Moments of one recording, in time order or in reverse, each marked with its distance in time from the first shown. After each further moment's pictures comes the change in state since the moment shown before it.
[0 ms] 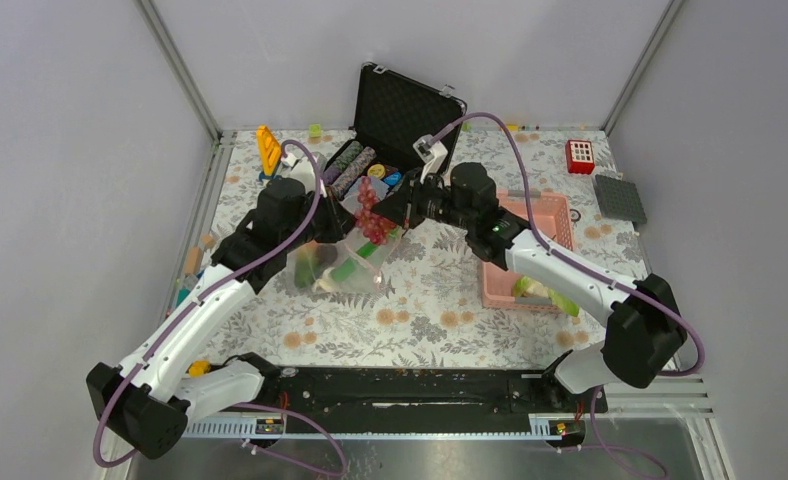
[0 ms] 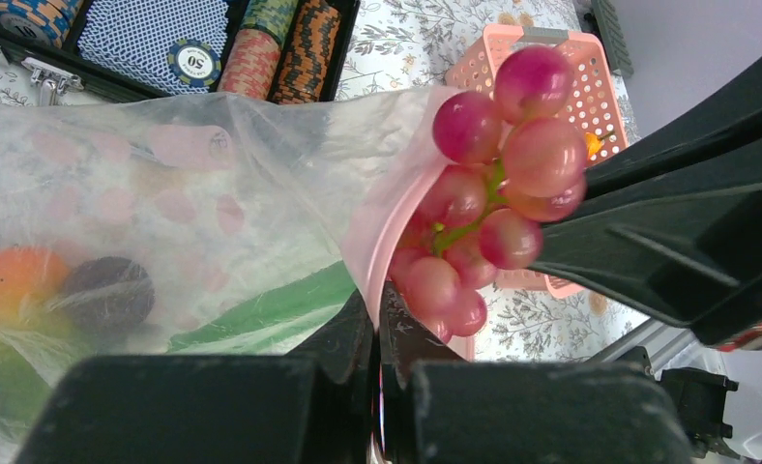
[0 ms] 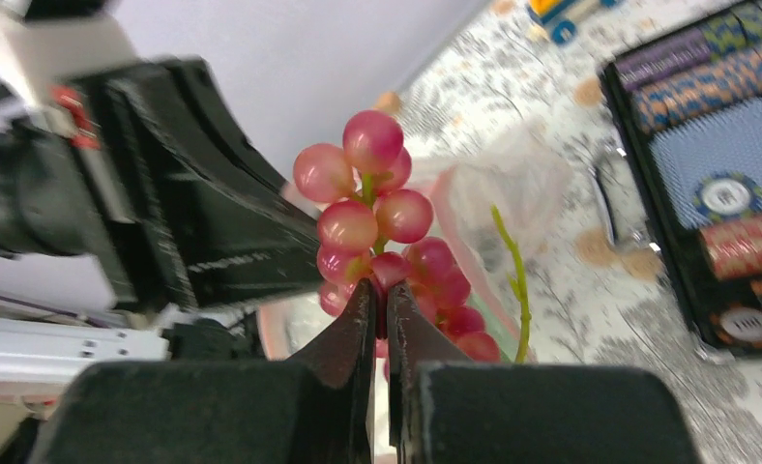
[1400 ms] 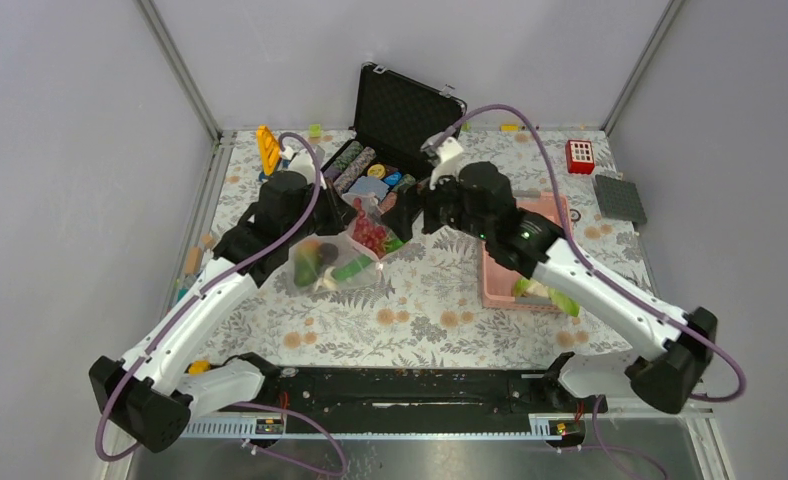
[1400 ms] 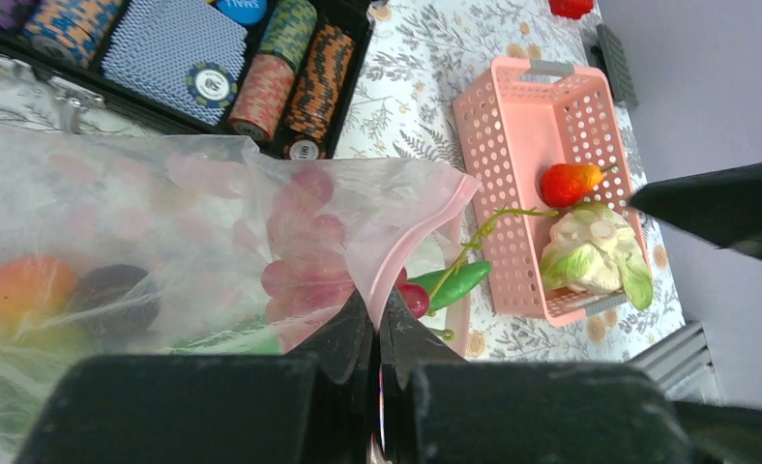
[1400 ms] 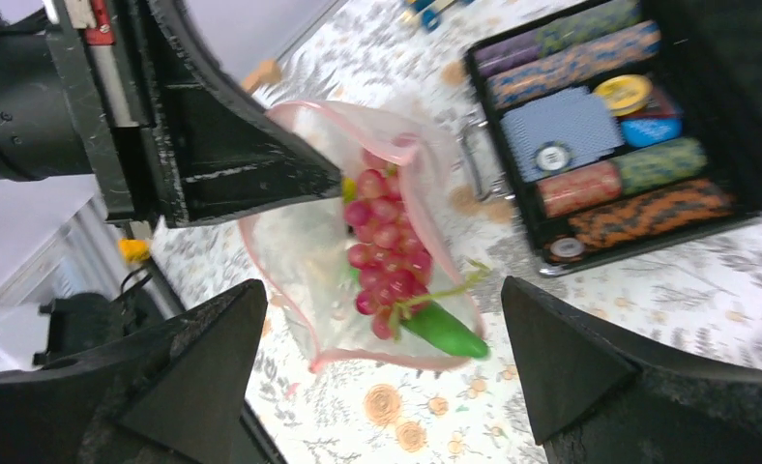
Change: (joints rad) left arm 0.000 0.043 0.043 -0.002 -0.039 -0.028; right arm 0.095 -0.120 0.166 -0.504 0.285 -0.279
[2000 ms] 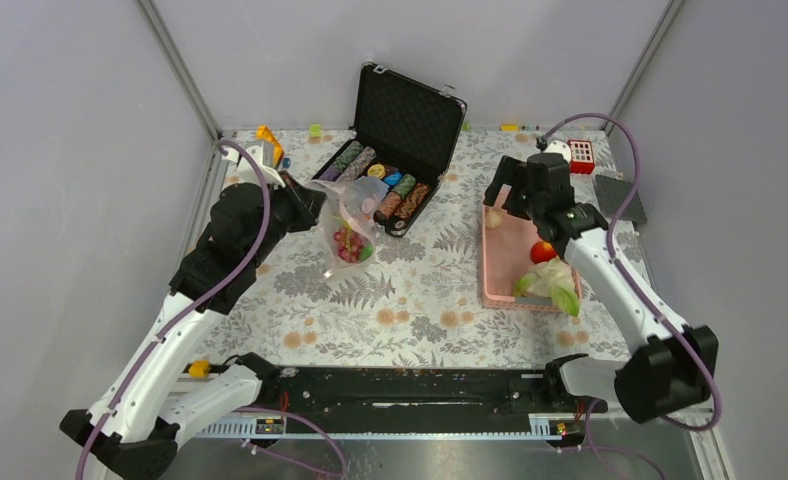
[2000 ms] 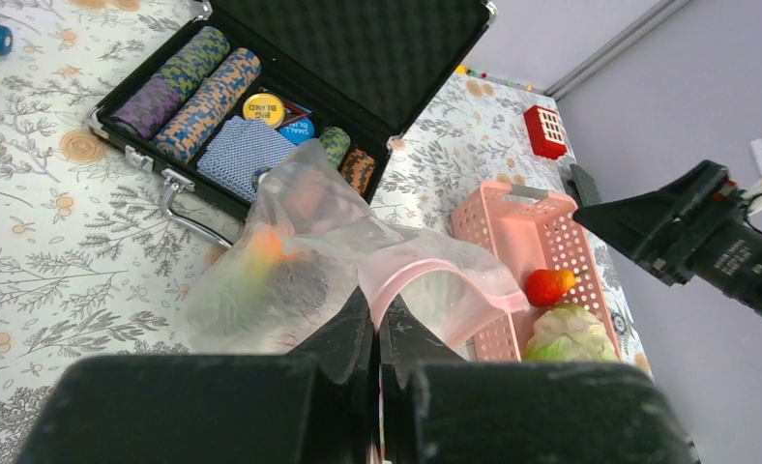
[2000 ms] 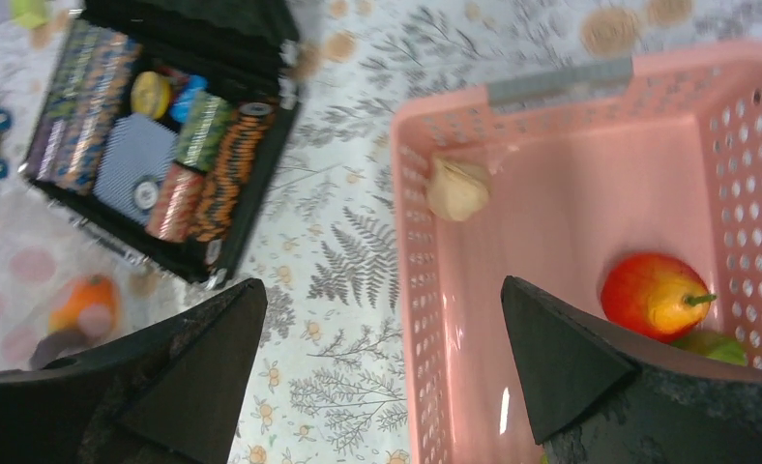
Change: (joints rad) left arm 0.000 -0.202 0.050 -0.040 -0.204 -0.016; right arm -0.483 -0.120 -0.190 -0.166 0.293 0.208
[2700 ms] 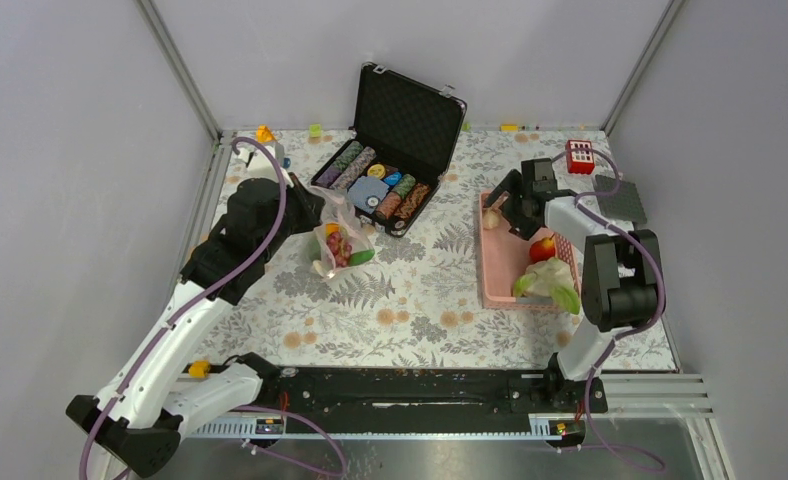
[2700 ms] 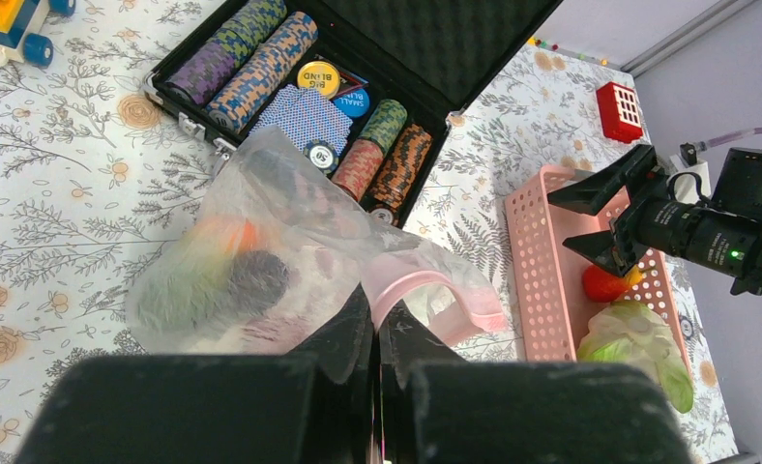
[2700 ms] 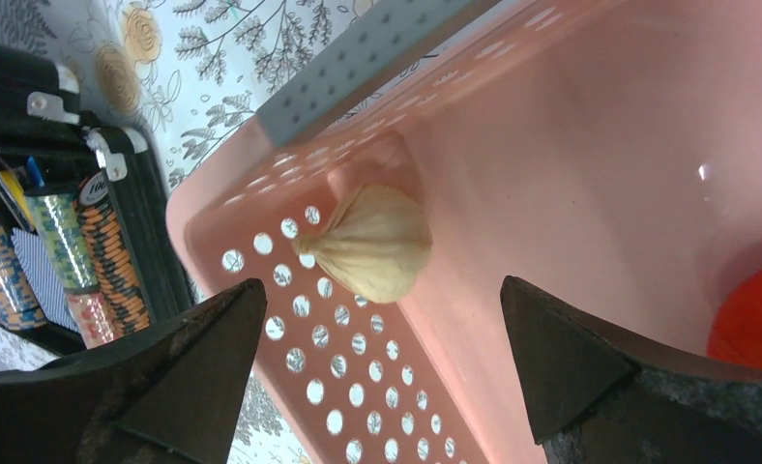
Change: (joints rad) left arm 0.000 0.056 0.005 -0.062 -0.079 0.016; right arm -0.198 0.498 0.015 0.114 -0.185 0.348
